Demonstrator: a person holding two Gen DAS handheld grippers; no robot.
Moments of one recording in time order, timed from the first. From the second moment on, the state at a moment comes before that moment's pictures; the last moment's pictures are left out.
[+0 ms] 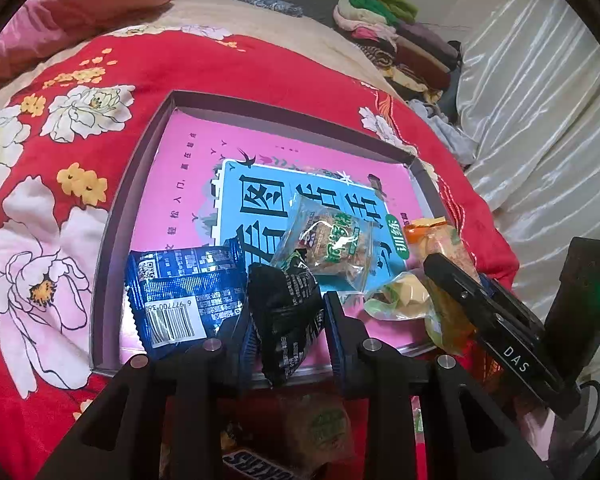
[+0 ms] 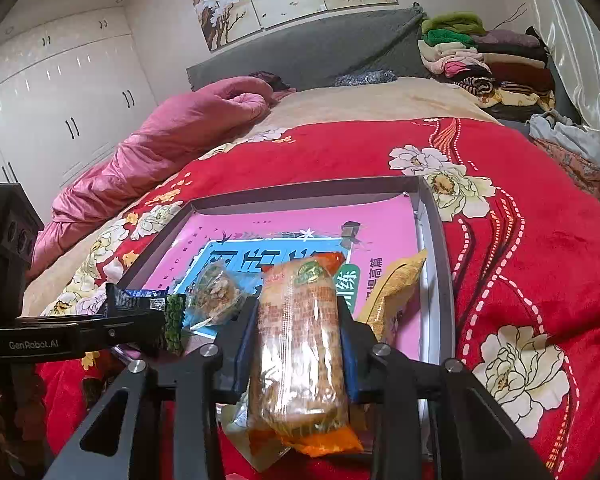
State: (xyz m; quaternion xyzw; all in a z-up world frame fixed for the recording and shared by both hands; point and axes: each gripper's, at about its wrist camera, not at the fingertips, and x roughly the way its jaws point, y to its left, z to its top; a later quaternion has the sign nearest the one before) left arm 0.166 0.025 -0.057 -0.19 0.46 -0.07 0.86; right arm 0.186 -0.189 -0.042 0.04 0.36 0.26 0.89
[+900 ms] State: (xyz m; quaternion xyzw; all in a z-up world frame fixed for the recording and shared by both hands) left arm 0.161 0.030 -0.053 -0.19 0.46 -0.06 0.86; right arm 0.187 -0.203 -0.033 0.06 0.35 0.25 0.90
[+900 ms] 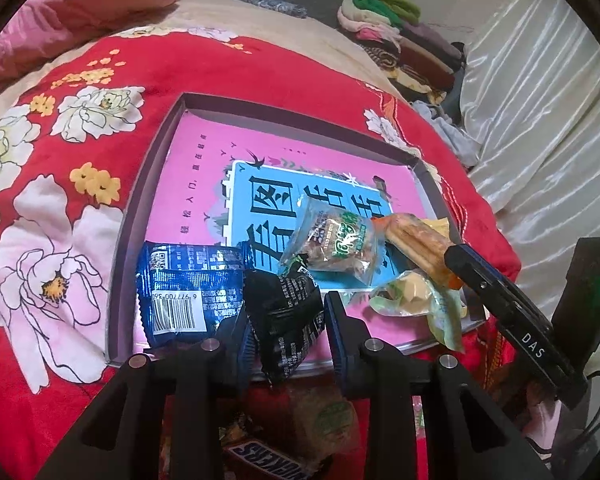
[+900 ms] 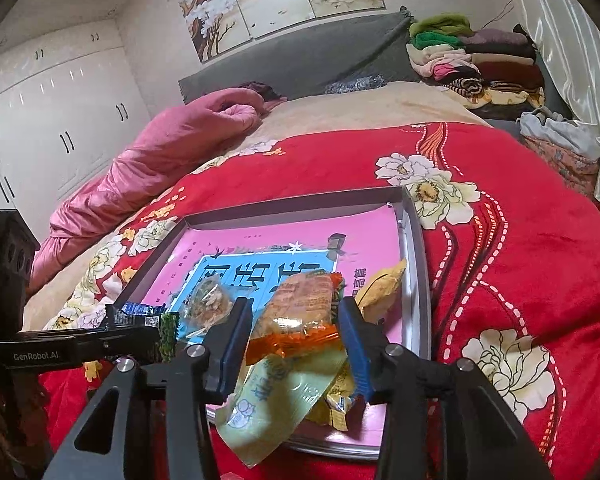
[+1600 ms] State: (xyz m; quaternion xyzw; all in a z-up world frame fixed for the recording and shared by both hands) left arm 0.157 0.040 -0.043 -0.18 0.45 -0.04 0.87; right arm 0.185 -0.207 -0.026 0.06 0.34 0.24 0.91
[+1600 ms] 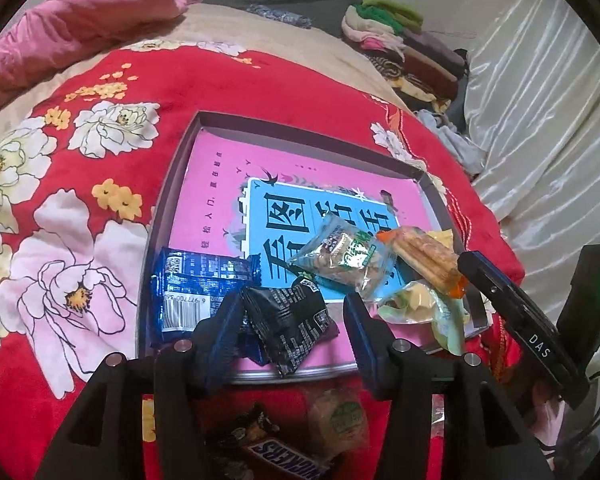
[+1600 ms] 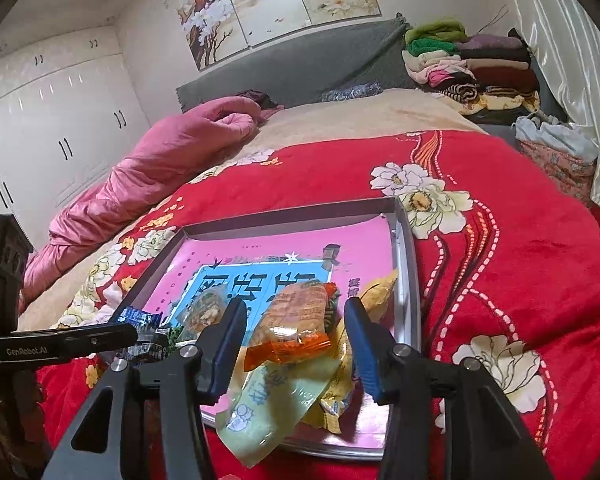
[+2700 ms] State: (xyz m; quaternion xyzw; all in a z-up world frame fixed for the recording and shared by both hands) left arm 0.127 0.065 -0.002 -0.17 0.41 -0.02 0.90; right arm 0.168 -0.211 0.002 0.06 0.27 0.25 0.93
